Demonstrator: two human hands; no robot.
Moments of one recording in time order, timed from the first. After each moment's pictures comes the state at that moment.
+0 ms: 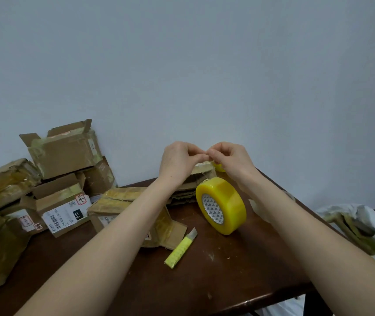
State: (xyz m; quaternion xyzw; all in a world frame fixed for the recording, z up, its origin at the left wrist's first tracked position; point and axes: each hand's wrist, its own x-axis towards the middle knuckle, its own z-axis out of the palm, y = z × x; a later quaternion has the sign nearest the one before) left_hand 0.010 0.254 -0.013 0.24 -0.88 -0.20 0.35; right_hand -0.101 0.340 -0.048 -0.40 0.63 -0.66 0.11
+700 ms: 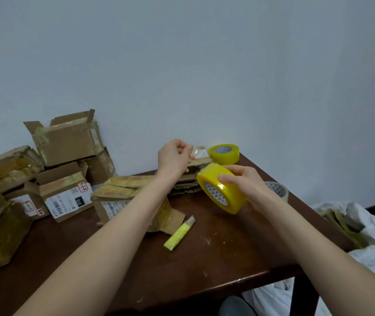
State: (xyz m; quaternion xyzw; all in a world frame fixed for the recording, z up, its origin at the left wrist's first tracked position) left_hand 0.022 0.251 -0.037 0.30 -0.79 -0.34 0.41; right_hand -0.097 0.383 -0.098 -0.34 0.68 -0.61 0.24
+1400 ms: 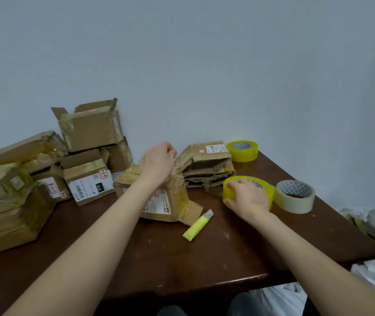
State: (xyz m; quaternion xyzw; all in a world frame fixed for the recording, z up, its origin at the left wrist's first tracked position) left_hand 0.093 0.197 -0.046 0.41 -0.85 -0.05 0.33; right_hand -0.057 0.350 -0.131 -0.45 0.87 -0.16 -0.03
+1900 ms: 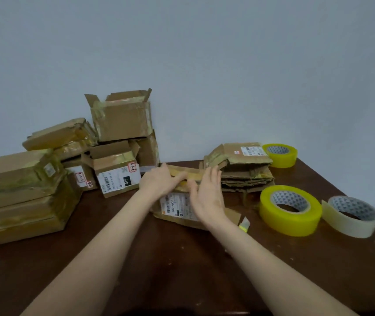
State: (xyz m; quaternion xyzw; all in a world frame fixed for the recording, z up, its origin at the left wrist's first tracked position) left_hand 0.159 0.117 -0.089 0.51 -0.85 -0.05 0.13; right_hand 0.074 0.229 -0.112 -0.47 0.79 -0.39 0.12
